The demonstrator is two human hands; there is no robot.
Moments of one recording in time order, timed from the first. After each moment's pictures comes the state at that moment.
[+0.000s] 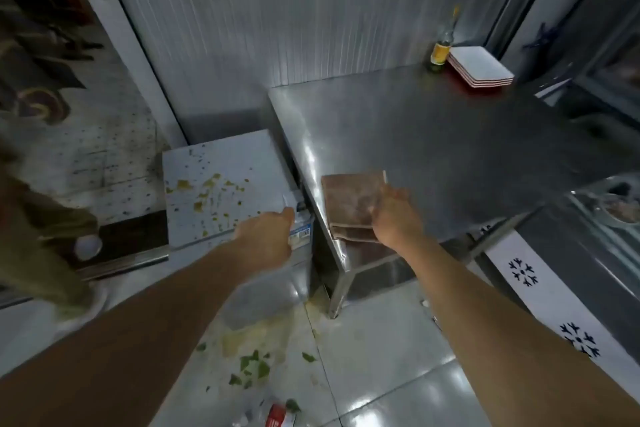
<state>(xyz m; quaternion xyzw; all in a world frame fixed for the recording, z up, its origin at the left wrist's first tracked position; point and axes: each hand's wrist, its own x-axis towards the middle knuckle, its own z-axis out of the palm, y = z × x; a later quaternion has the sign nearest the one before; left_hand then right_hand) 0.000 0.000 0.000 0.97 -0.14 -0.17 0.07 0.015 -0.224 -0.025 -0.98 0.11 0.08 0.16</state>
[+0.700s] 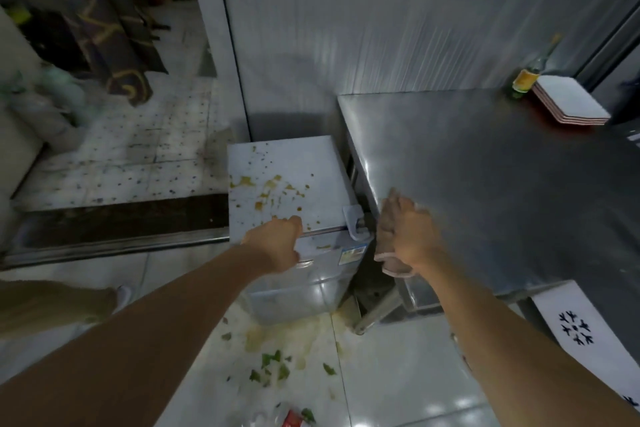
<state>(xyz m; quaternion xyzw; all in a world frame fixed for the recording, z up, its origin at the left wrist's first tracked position) 0.017 0.104 0.003 0.97 -0.07 -0.22 0.12 0.048 -0.133 -0.014 -0.99 0.03 0.10 0.12</state>
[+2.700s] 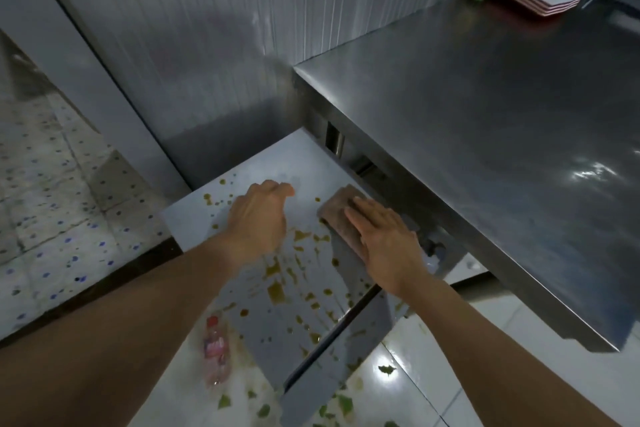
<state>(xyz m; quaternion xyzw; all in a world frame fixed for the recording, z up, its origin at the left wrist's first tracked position) 0.292 0.187 -0.131 0.94 -0.28 -0.12 0.15 0.164 0.000 -0.161 -0.99 0.04 0.04 0.11</state>
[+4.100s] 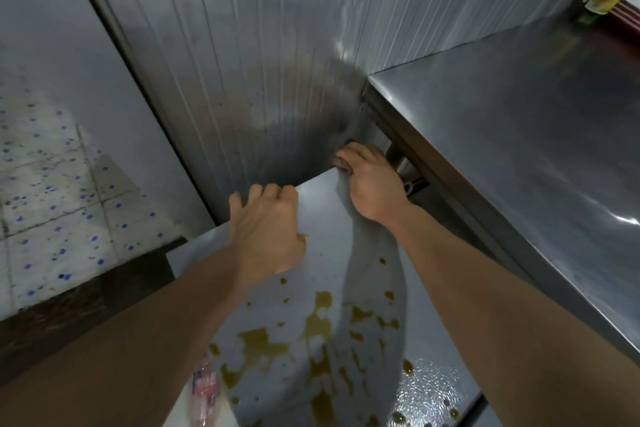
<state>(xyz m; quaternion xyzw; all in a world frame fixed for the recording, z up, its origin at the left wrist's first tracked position) 0.386 0.209 -0.179 0.97 -0.21 -0.09 0.09 0.406 0.010 -0.204 -0.99 0.00 -0.02 0.15</state>
